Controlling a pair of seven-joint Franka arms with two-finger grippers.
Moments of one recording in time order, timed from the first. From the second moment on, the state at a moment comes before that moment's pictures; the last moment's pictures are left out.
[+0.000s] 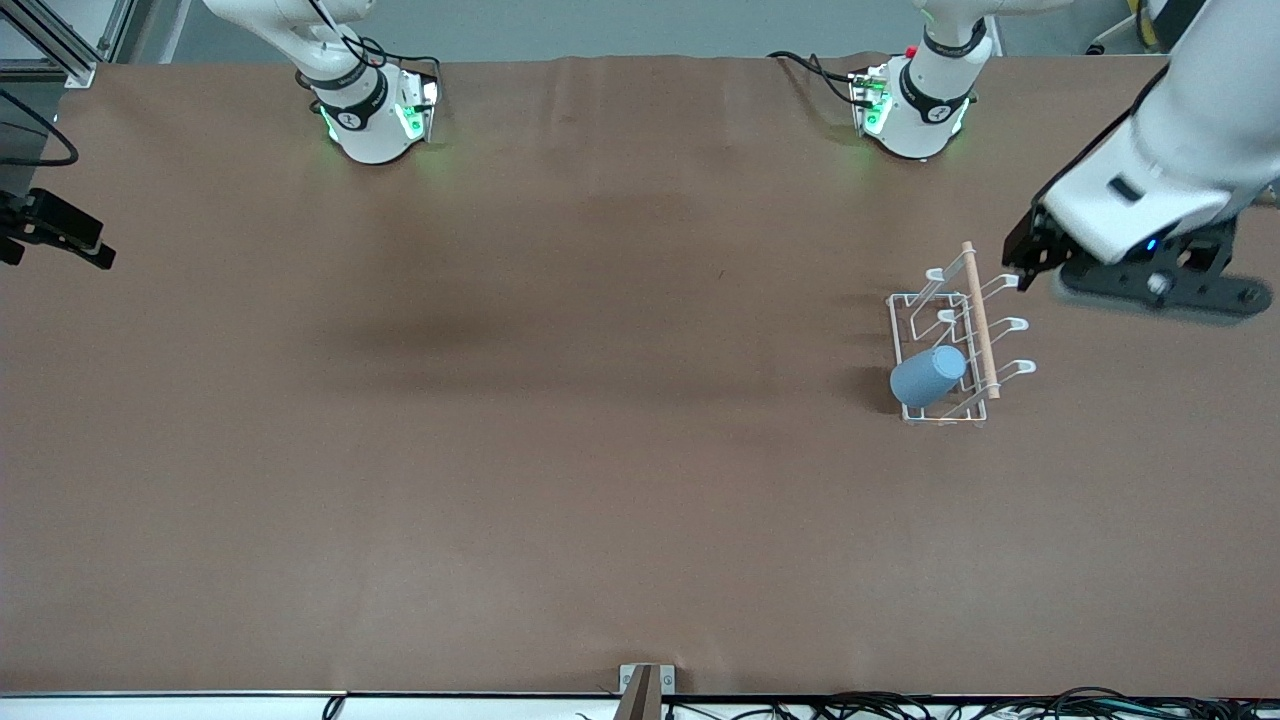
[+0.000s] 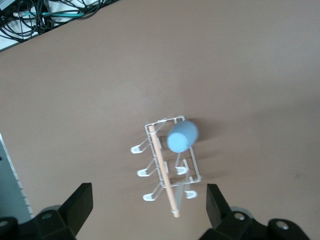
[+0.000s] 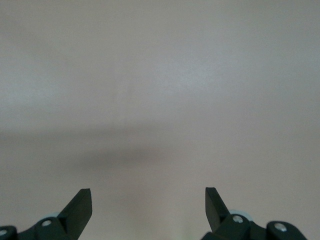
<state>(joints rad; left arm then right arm) 0.01 0.19 -0.36 -1.20 0.23 1.40 -0.02 0.00 -0.01 -0.08 -1.51 0.00 1.51 -0.02</state>
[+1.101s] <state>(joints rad) -0.03 -0.19 -0.14 -1.72 0.01 1.53 -0.12 0.00 0.01 -0.08 -1.51 0.00 1.51 -0.02</state>
